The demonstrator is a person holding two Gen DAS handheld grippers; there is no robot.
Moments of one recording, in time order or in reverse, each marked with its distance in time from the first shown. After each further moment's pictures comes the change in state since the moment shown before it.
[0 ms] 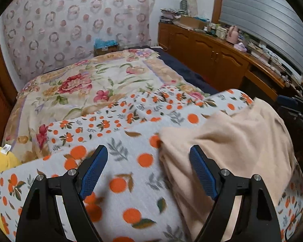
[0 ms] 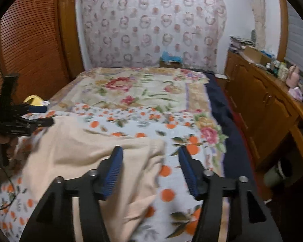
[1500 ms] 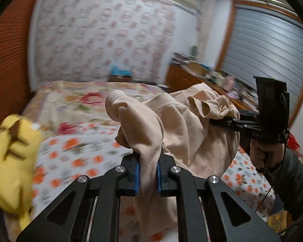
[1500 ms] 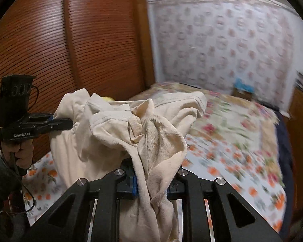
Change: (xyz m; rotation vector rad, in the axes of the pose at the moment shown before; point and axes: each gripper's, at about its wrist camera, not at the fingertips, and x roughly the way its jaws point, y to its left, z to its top) left arm -0.201 0.077 -0.100 -0.231 -0.286 -0.010; right arm -0.035 0.124 0.057 -0.256 -0.106 0.428
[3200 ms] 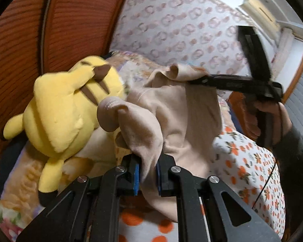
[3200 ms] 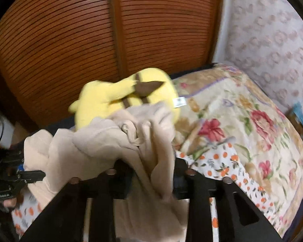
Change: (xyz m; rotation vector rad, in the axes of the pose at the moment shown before) left arm -0.023 0.155 -0.087 -0.424 0.018 0.334; right arm 0.312 0.054 0.135 -0.289 0.293 0.218
